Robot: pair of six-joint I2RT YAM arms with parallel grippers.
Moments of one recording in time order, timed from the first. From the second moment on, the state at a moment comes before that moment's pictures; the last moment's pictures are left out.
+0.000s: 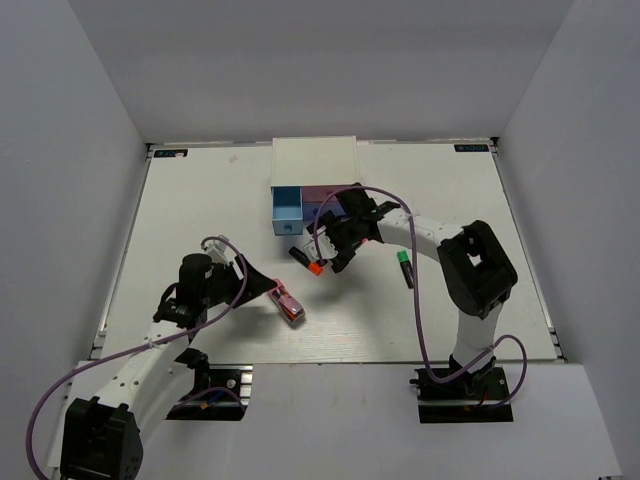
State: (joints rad) left arm -0.23 0.78 0.31 -0.13 0.47 -0.77; right arm 0.66 1.87 1.27 -0.40 -0.58 -1.63
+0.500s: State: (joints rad) left arm -0.23 0.77 0.29 -0.13 0.47 -0.78; right arm 0.68 1.94 1.29 -0.41 -0.56 -1.77
